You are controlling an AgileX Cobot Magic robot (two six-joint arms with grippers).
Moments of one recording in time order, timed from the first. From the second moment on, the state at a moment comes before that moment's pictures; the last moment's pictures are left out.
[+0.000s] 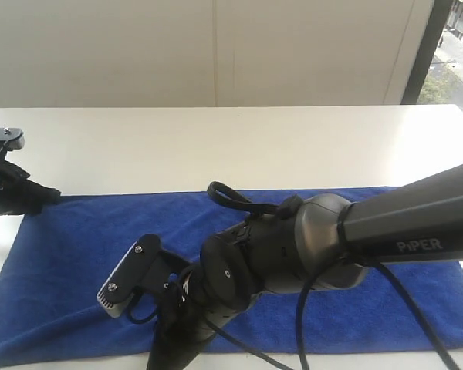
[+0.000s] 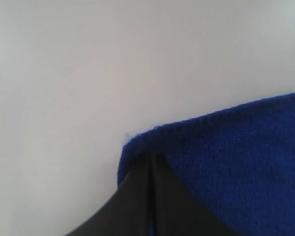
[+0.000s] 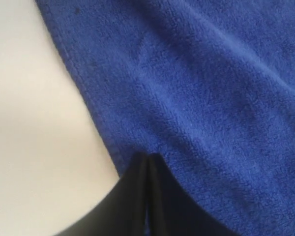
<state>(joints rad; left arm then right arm) 0.04 1.95 -1.07 -0.81 0.29 0.93 0.82 1.92 -1.03 0.32 0.31 -0.51</state>
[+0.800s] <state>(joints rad) 0.04 1.94 -1.09 -0.79 0.32 0.94 0.82 1.83 -1.03 0.32 0.39 -0.50</state>
